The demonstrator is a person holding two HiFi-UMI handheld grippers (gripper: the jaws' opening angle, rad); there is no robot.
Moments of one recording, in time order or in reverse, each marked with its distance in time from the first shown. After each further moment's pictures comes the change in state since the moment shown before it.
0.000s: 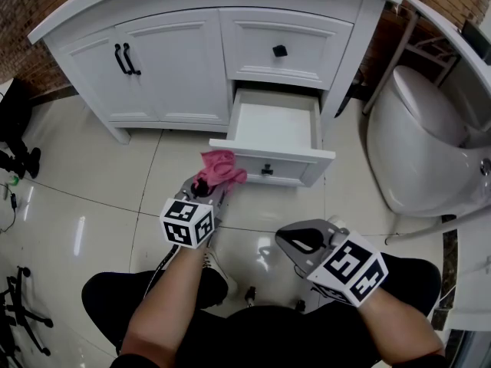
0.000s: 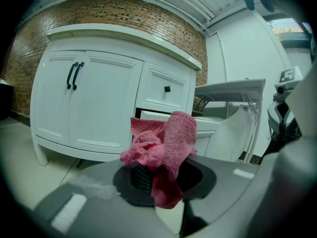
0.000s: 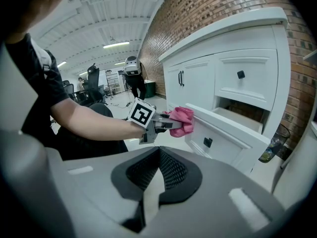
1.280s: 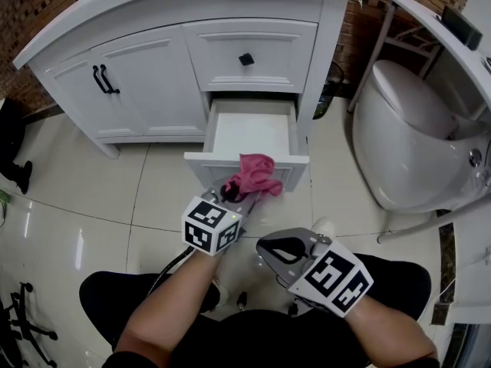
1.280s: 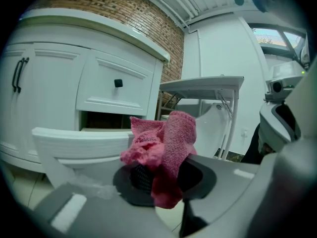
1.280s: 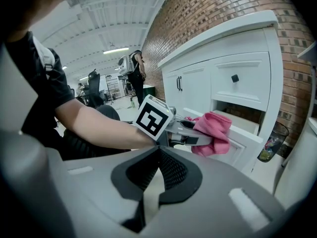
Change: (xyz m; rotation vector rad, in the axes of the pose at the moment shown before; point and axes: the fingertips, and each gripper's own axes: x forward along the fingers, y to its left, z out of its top) left arm 0.055 -0.135 0.030 0.099 0.062 -0.294; right arm -0.022 0.001 0.004 0.023 -0.057 0.013
